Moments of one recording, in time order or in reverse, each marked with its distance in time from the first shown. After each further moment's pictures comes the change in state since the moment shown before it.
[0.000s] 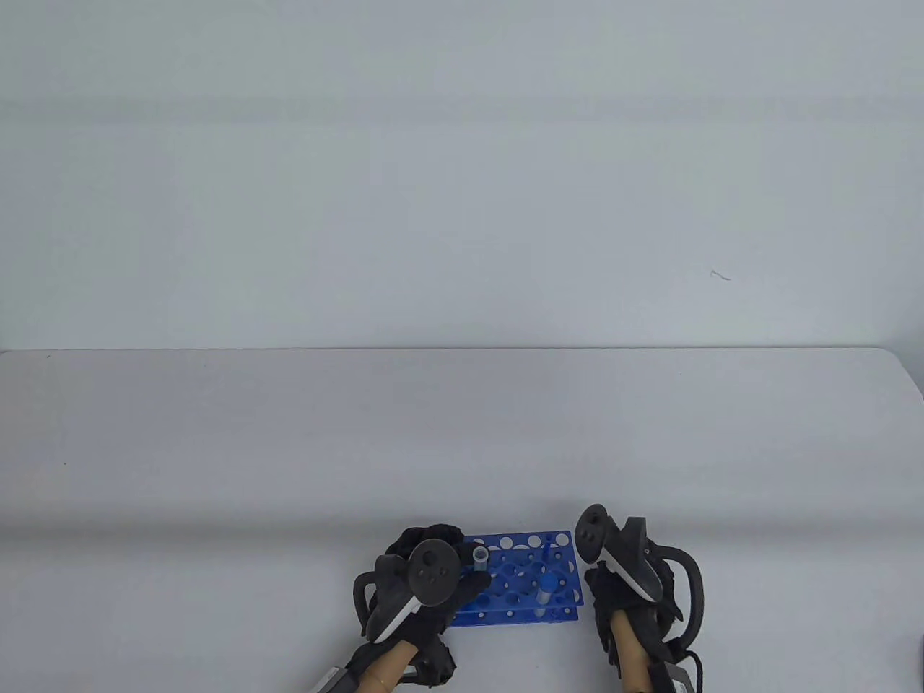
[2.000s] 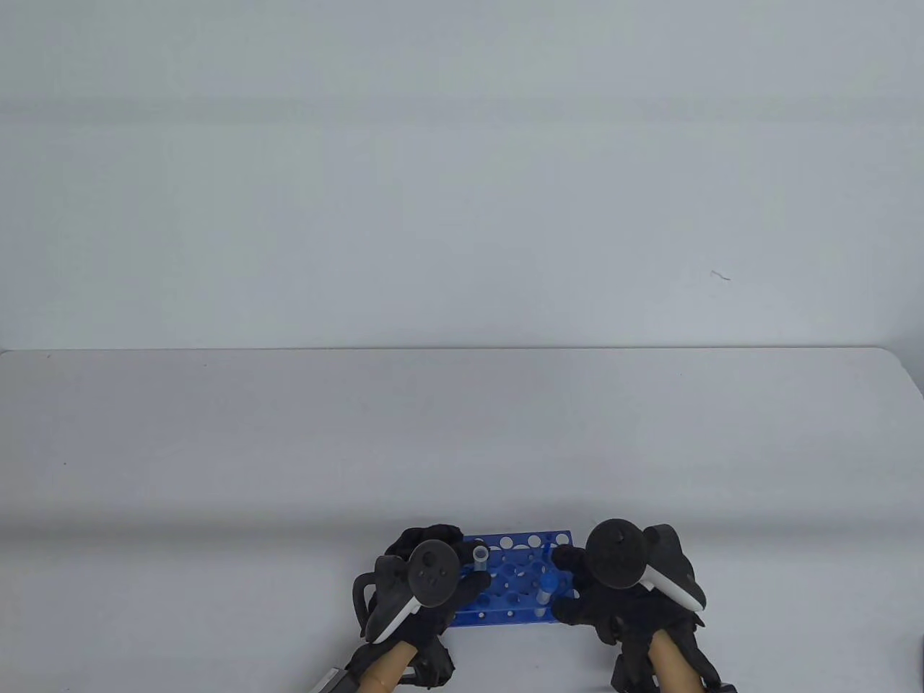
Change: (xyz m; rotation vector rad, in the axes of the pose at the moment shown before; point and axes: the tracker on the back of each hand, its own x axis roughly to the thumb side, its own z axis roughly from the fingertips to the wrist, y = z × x) left_hand -0.001 0.000 0.001 -0.007 0.001 -0.008; right_hand -0.003 -0.020 0.029 0.038 -0.522 -0.327
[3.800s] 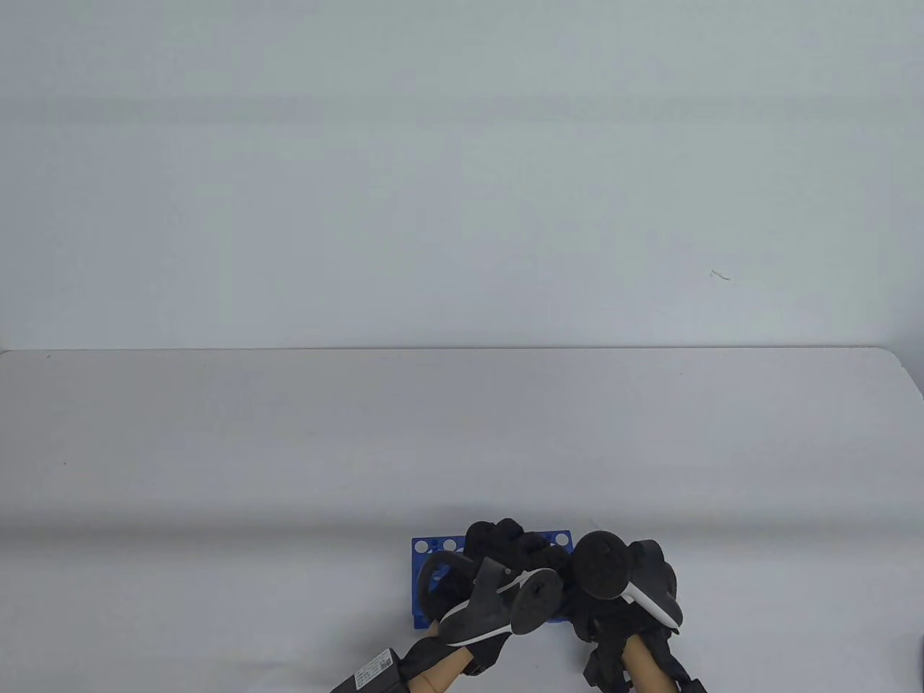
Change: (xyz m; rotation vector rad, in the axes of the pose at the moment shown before) left_hand 0.117 0.028 0.016 0.106 -0.385 -0.376; right_hand 0.000 0.020 -0.010 -0.139 0.027 -0.068
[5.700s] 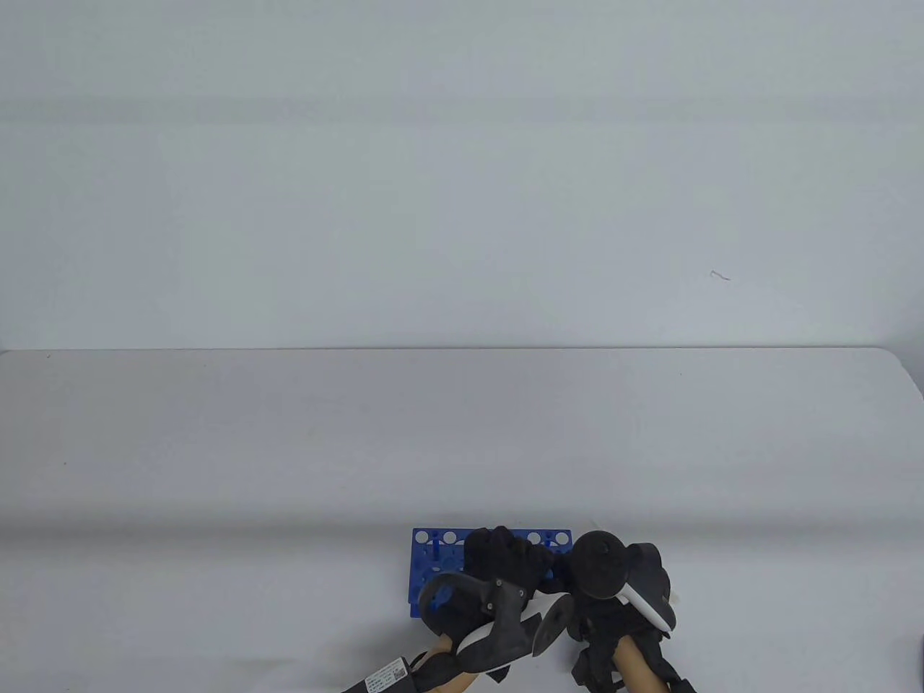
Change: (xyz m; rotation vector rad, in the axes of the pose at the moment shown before) left_hand 0.009 -0.007 0.006 0.064 0.078 -0.139; right_hand 0.004 0.005 -0.001 -0.035 0.034 -0.029
